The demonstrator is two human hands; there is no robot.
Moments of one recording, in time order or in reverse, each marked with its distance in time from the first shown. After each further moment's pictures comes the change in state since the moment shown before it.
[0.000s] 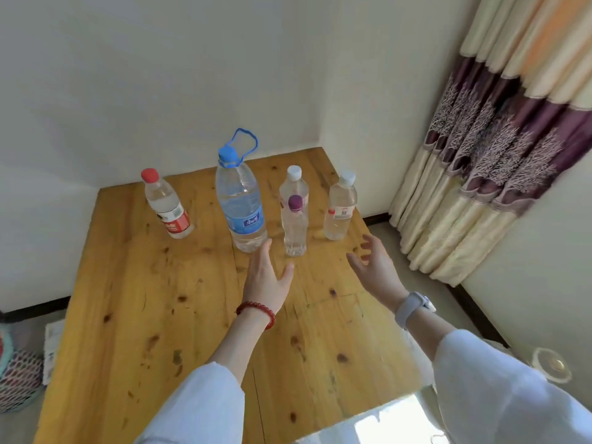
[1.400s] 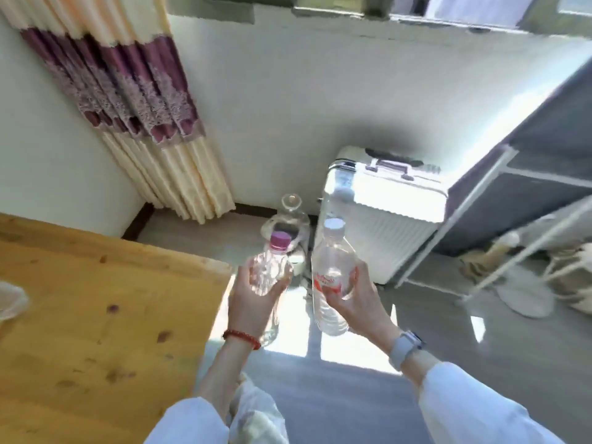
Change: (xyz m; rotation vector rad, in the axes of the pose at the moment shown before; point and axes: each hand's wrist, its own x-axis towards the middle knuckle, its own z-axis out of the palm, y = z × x) left_hand -0.254 0.116 0.131 -0.238 -0.859 0.443; right_hand -0.396 0.136 -0.089 0.283 0.736 0.541
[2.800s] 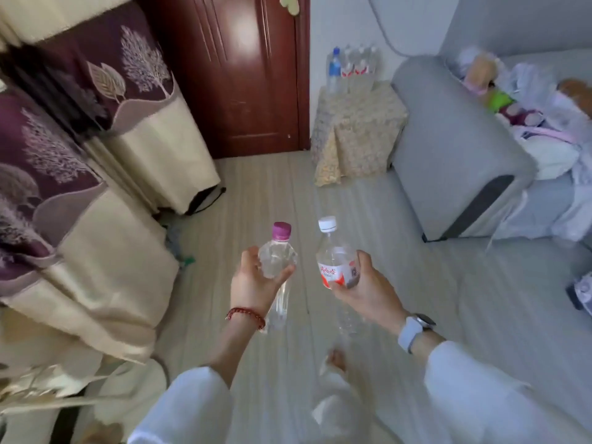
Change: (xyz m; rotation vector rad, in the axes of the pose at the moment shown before) left_hand -0.627 0.385 1.037 0.320 -1.562 0.898; right_hand -0.538 0.563 -0.784 0.146 1.371 1.225
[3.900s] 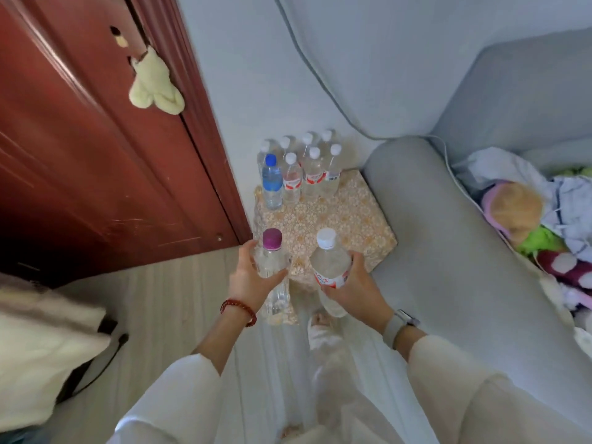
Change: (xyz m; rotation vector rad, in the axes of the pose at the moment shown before) left_hand 0.794 0.302 0.368 -0.039 -0.290 0.003; right_hand 0.857 0.037 -0.265 0.179 0.065 0.153
